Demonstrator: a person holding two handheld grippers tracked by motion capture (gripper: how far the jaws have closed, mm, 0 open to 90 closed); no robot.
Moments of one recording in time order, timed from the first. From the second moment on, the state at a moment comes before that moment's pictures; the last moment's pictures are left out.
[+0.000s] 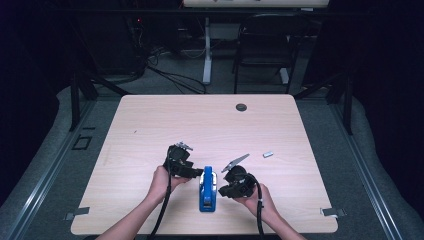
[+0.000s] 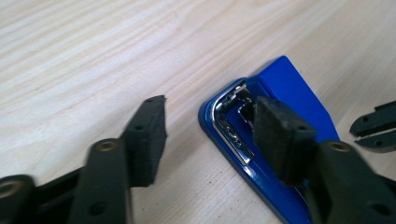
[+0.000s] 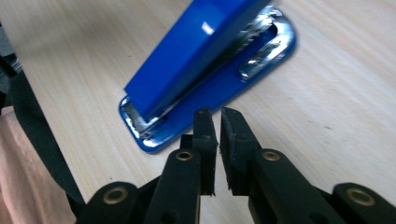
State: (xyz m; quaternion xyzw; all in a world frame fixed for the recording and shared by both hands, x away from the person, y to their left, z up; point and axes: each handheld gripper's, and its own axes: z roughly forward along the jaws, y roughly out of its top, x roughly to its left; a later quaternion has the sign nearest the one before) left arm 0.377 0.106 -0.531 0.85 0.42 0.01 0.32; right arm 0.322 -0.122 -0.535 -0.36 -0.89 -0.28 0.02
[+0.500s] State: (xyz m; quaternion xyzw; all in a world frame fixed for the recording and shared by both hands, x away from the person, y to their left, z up) left arm 0.357 0.078 -0.525 0.85 0.42 0.02 0.32; right arm 0.334 -0.174 -0.512 -0.43 -0.86 -0.28 -0.01
